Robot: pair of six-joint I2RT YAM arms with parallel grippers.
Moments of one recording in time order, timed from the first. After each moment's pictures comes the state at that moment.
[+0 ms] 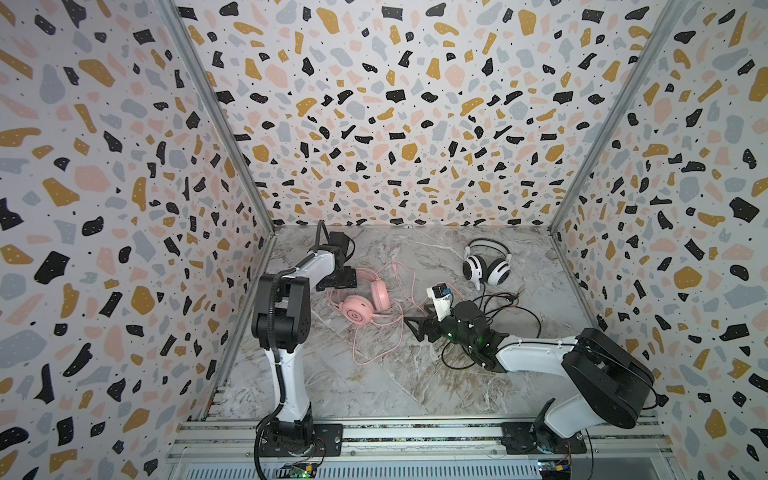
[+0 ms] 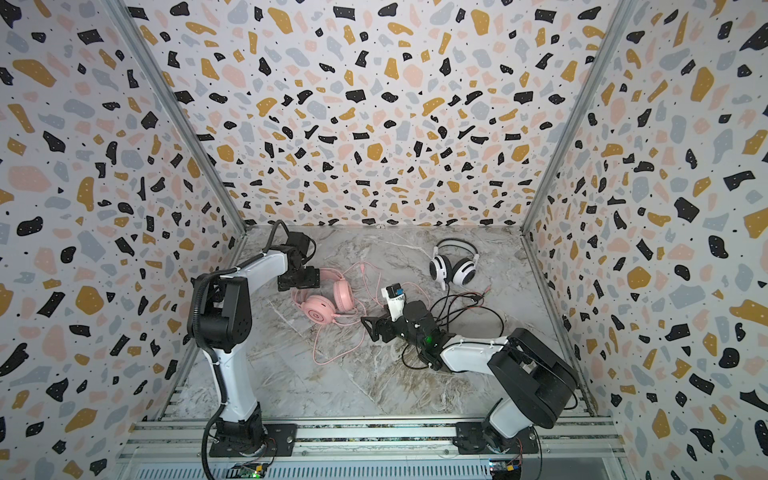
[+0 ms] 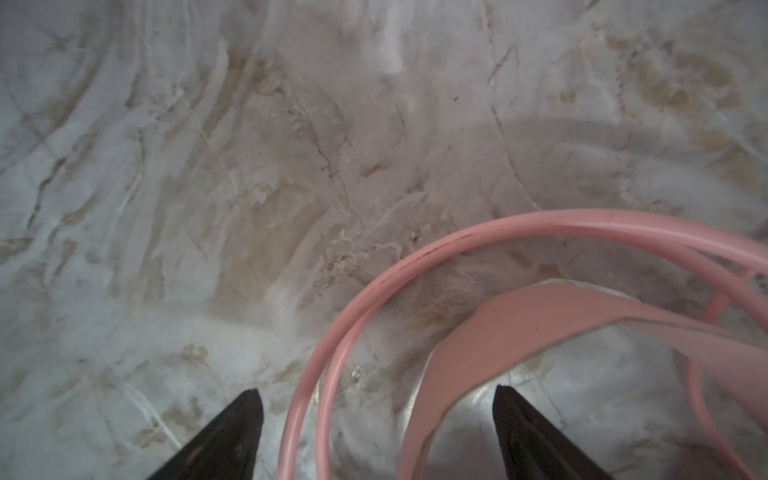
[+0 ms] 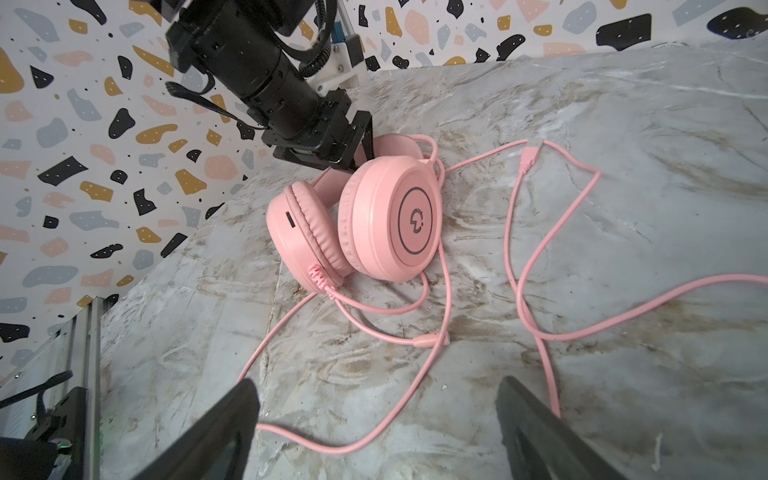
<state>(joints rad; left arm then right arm) -0.14 2.07 1.52 -0.73 -0.15 -0.24 0.81 1.52 0.57 0.63 -0.14 0.36</state>
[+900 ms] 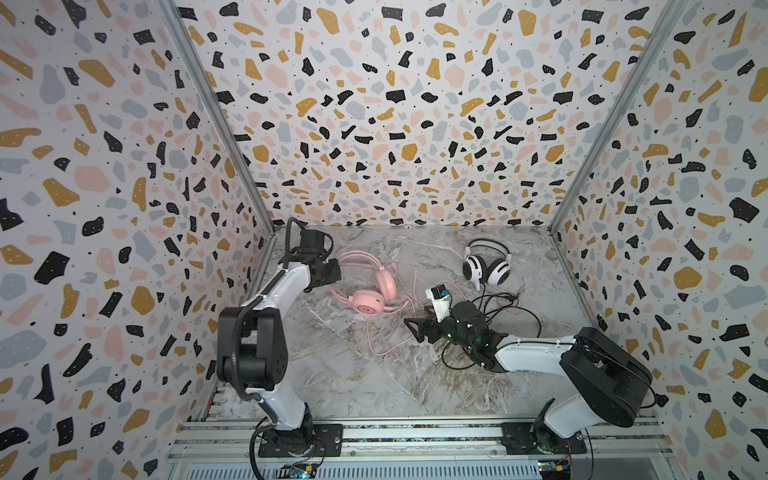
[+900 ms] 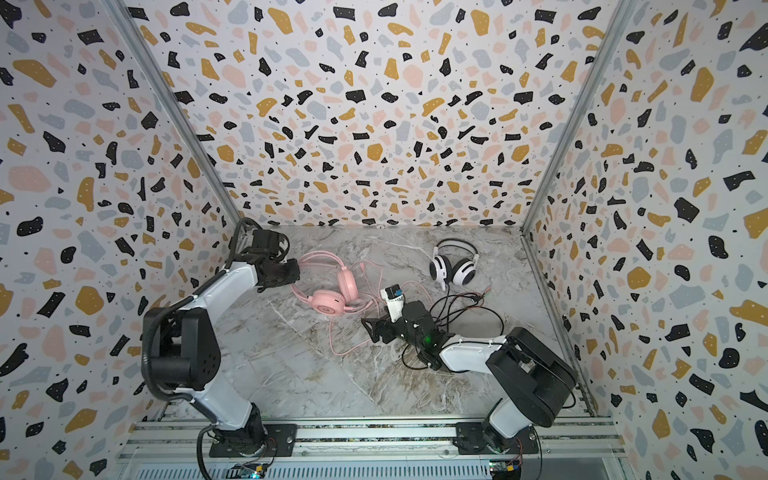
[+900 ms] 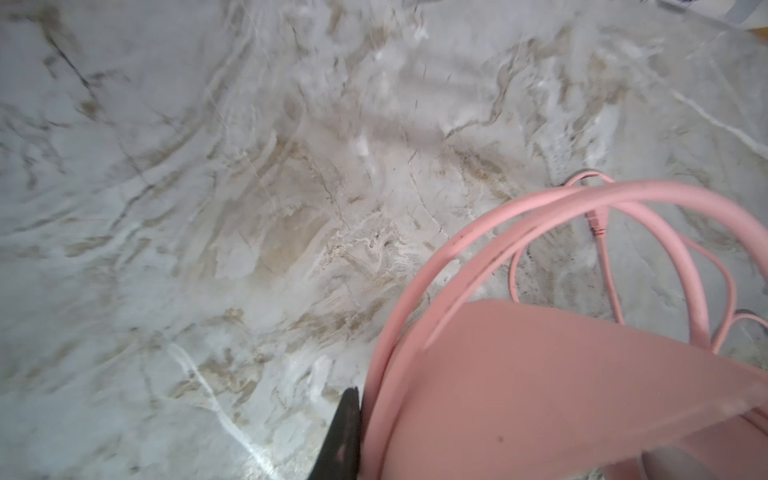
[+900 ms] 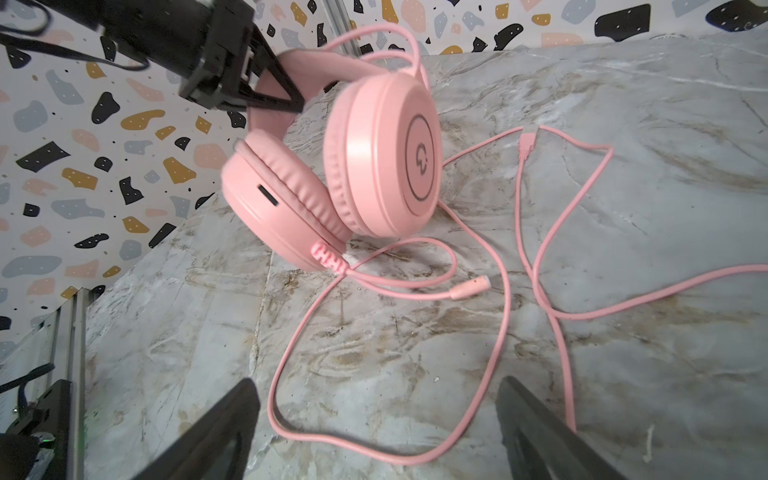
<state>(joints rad) -0.06 1.65 1.26 -0.58 0.07 -0.25 0.81 1.53 0.58 0.61 -0.13 0.33</state>
